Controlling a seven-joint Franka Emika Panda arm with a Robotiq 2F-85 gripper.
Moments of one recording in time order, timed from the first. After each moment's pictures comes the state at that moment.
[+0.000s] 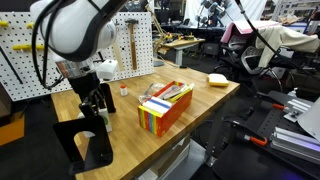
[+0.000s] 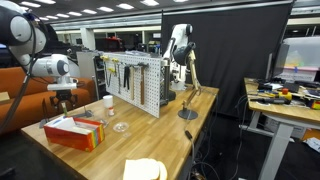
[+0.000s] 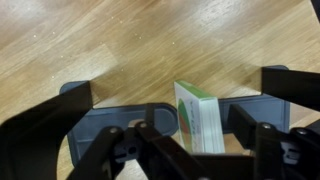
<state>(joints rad) 0.52 0.98 0.26 -1.30 -0.26 2.11 -0.22</state>
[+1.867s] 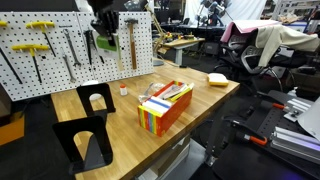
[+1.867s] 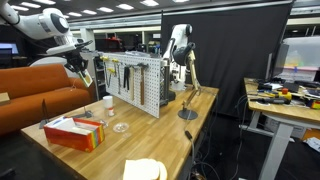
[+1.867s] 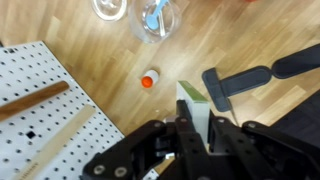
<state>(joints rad) 0.47 0.42 0.12 -1.66 -0.37 2.13 0.13</state>
